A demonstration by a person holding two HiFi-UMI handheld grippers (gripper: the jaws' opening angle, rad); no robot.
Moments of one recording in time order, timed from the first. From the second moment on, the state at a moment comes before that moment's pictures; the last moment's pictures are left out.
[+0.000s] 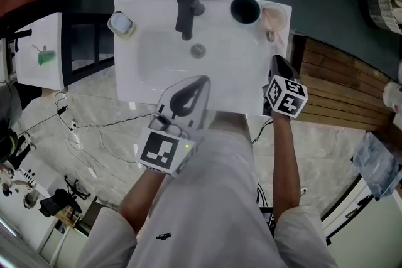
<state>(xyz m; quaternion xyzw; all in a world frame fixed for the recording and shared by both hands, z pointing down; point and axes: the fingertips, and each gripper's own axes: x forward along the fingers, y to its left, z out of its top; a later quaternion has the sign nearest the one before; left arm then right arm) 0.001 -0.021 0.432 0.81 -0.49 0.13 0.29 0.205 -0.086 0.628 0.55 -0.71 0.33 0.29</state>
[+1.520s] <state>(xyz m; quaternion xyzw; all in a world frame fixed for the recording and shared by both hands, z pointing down) -0.015 -0.014 0.389 0.83 -0.49 0.10 0.23 0.185 -0.073 0.546 0.57 -0.74 0.28 0.23</state>
